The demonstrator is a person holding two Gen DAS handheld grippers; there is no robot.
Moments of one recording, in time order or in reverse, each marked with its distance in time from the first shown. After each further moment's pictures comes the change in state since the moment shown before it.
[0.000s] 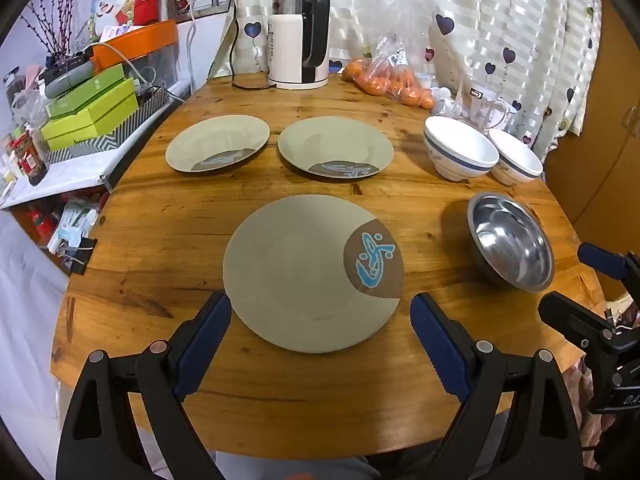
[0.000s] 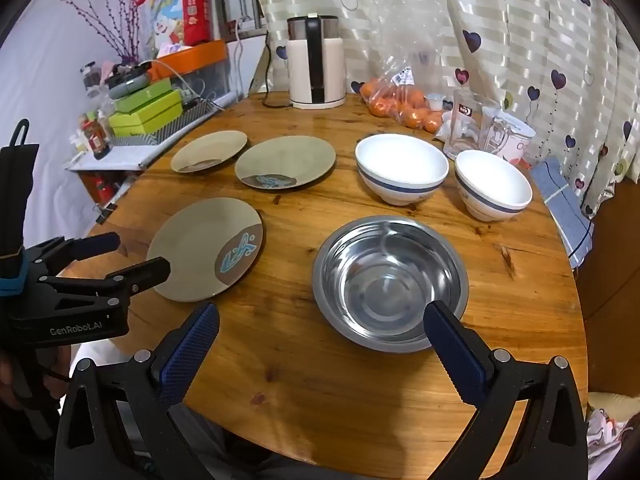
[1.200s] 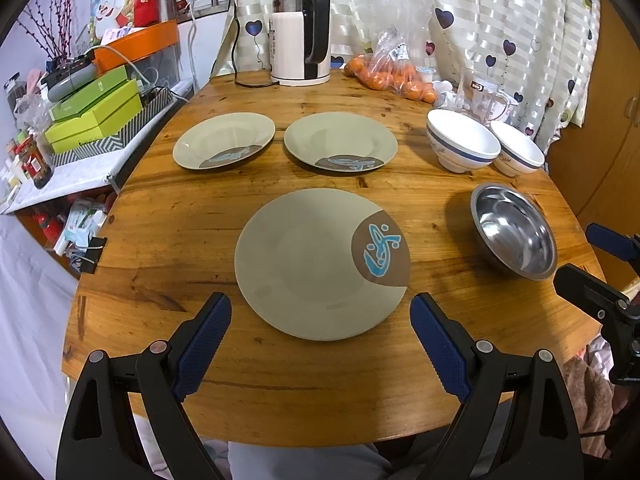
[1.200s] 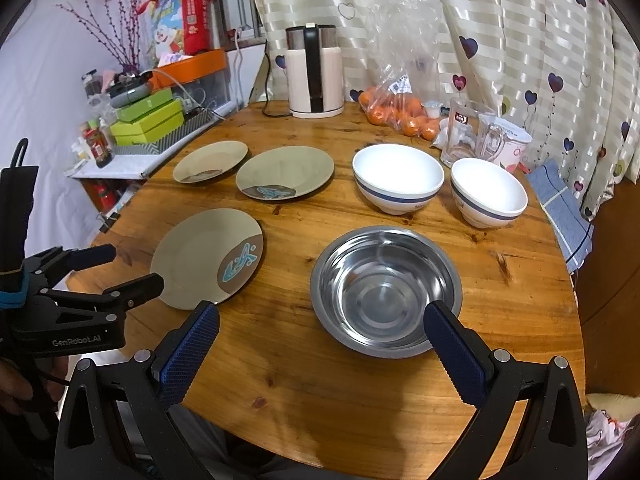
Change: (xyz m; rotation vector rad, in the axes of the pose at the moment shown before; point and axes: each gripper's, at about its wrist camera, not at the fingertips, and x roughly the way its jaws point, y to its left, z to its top) left arm -0.006 0.003 -0.003 0.015 0.013 0.012; right arm -0.010 -0.003 0.005 0.009 -0.020 -0.001
